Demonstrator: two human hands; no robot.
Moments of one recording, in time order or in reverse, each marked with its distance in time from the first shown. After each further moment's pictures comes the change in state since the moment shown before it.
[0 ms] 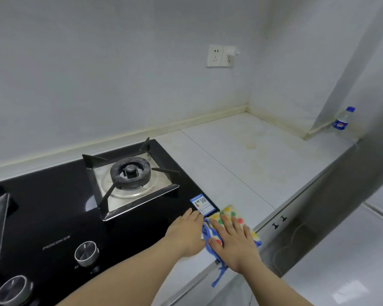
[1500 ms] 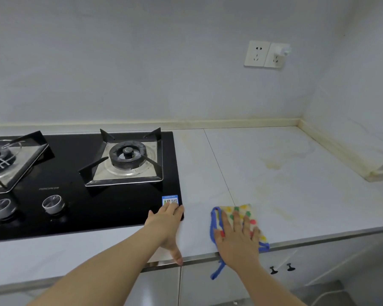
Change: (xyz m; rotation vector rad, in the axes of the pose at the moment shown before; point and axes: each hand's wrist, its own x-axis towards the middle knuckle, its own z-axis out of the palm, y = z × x) left_hand 0.070 0.088 -0.014 -0.097 -0.125 -0.557; right_hand 0.086 0.143 -0.043 -0.111 0.055 -0.238
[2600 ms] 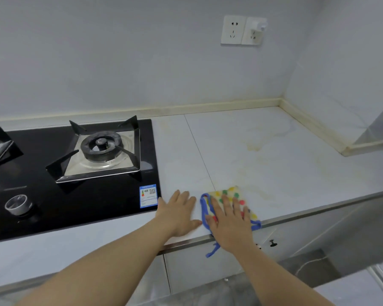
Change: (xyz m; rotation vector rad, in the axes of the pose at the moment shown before) left_hand 0.030 0.063 0.007 -0.017 0.128 0.102; right_hand 0.007 0.037 -0.001 -0.028 0.081 -0.058
